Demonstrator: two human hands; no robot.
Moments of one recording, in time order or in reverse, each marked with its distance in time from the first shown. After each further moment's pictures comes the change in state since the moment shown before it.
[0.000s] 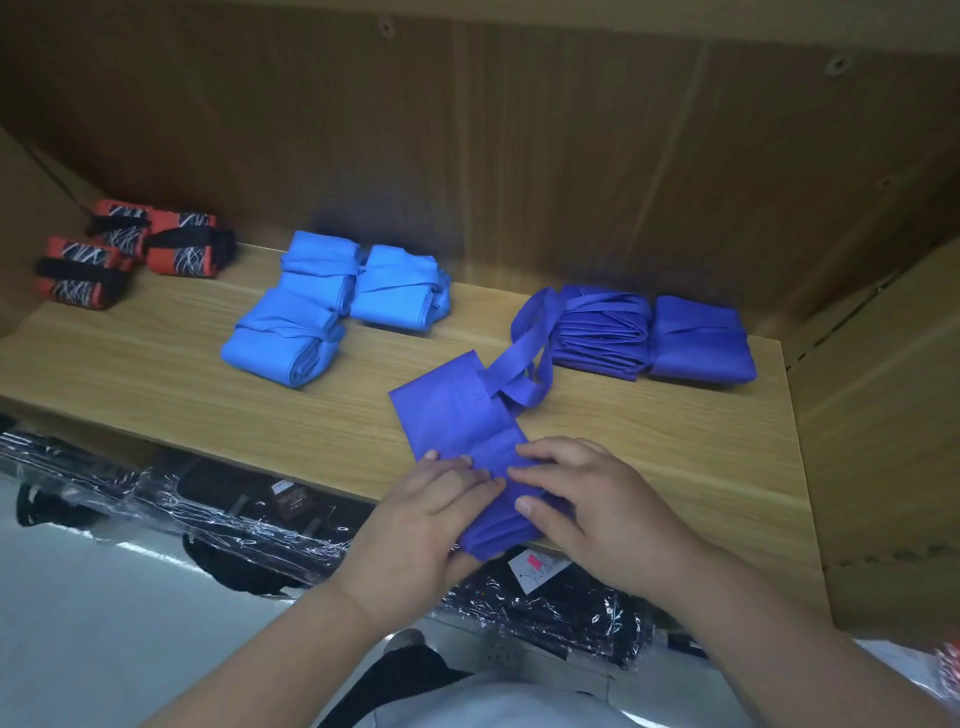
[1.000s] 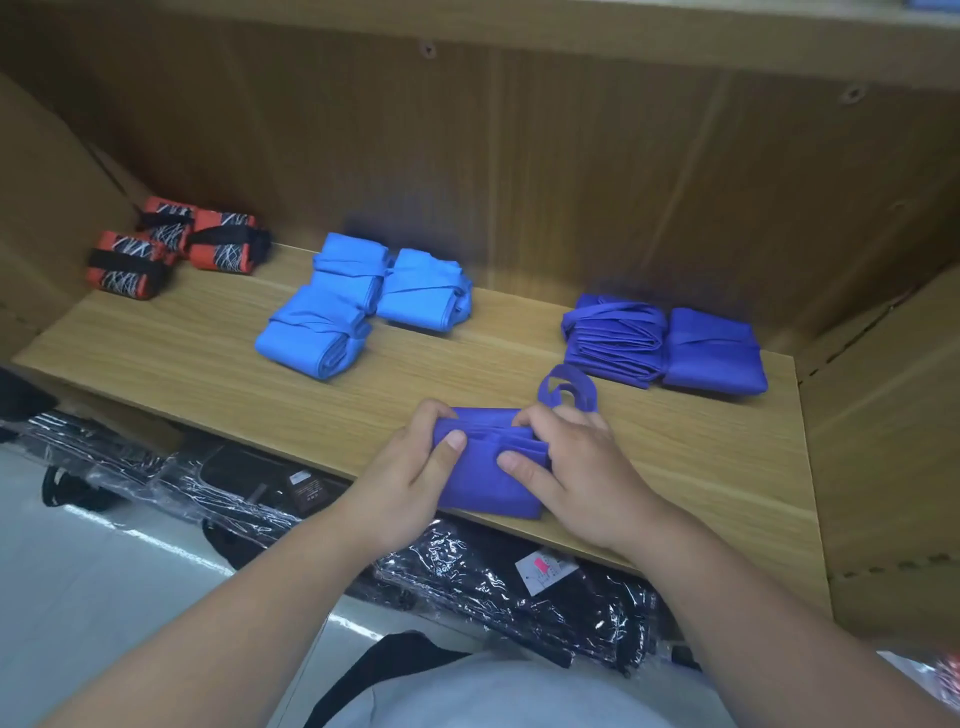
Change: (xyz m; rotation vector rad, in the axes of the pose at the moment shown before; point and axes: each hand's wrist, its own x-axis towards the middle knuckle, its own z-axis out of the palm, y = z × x) left_hand 0.031 0.005 -0.057 -0.514 -0.085 -0.625; right_hand 0.037 -0.023 -0.002 -0.034 0.067 0.006
